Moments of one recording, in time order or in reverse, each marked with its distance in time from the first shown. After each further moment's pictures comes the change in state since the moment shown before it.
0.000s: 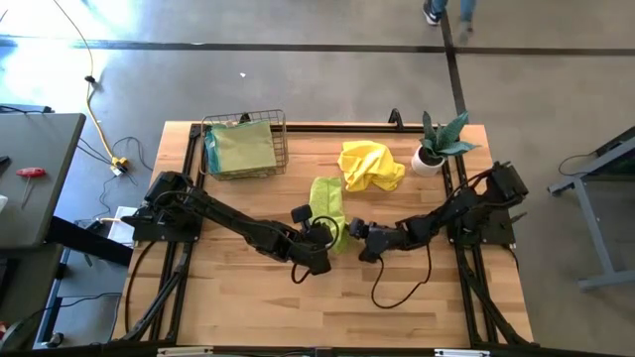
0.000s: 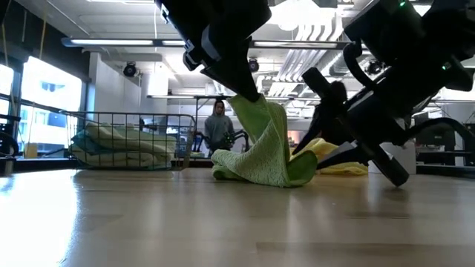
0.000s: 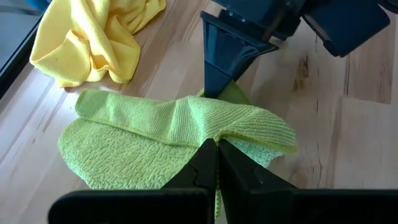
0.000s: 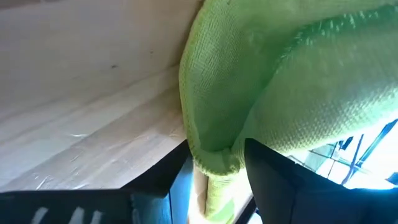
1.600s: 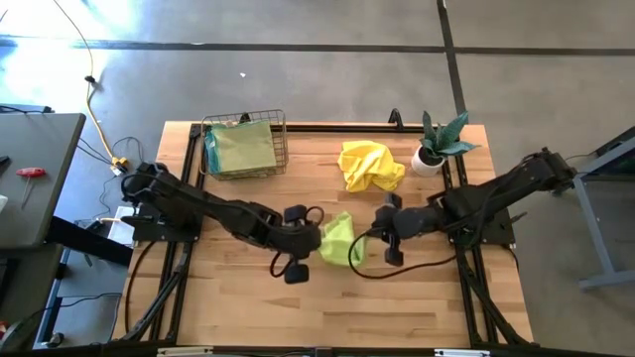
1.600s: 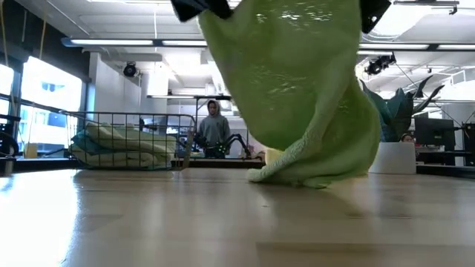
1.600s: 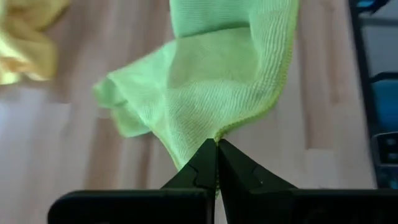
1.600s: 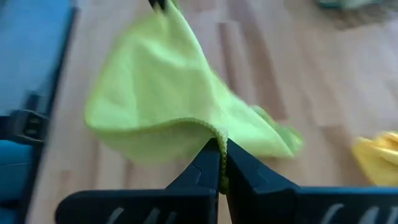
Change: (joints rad) left arm -0.006 -0.185 0.151 -0.310 0.418 0.068; right arm 0.057 -0.510 0.457 -0.953 -0.334 1.713
